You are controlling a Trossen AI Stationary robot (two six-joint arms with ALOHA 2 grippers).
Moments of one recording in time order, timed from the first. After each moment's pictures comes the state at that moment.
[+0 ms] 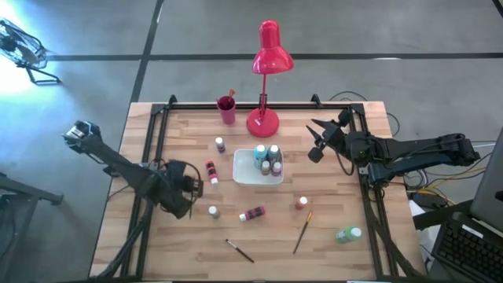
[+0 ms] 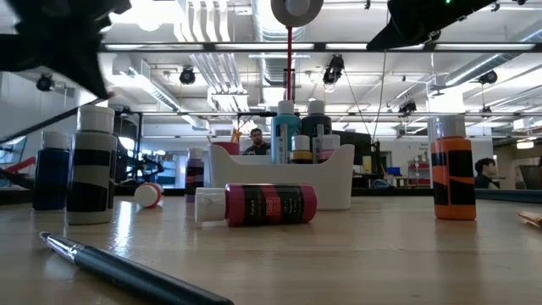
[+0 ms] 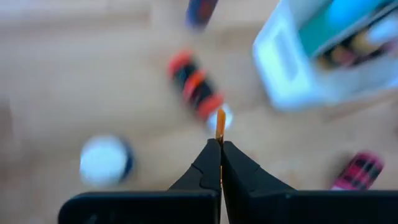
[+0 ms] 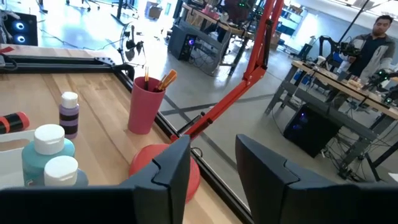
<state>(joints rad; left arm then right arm) -0.56 1.17 0.92 -1.15 -0.63 -1.87 0.03 0.85 0.66 -0.05 0.79 -0.13</state>
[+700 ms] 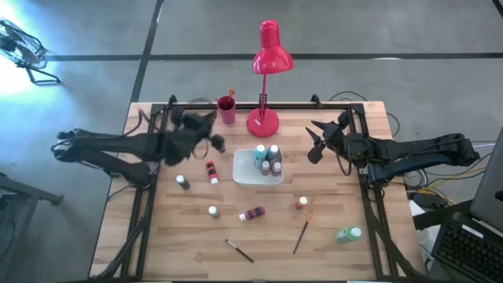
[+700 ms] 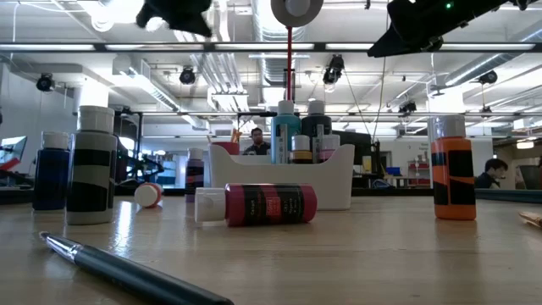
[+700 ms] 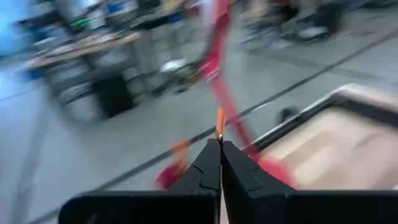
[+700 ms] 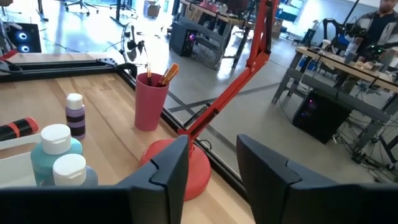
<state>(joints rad) -0.02 1.09 0.98 -0.19 -1.01 -0.18 0.03 0.85 0.63 -0.05 0.79 -0.02</state>
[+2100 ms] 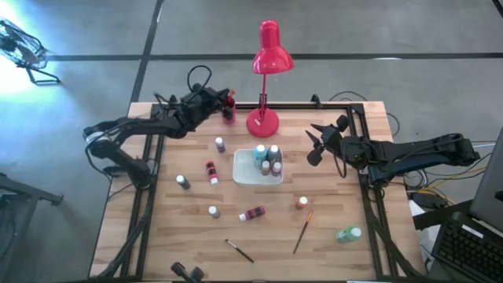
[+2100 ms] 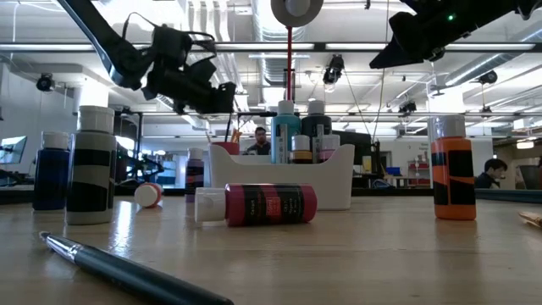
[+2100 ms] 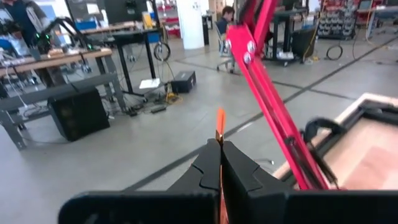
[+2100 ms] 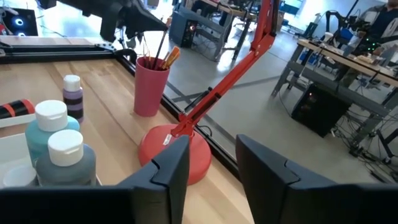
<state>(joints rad) 0.63 1.47 0.71 0.74 -0.27 0.08 0.03 0.85 0.58 -0.05 0.79 -0.01</state>
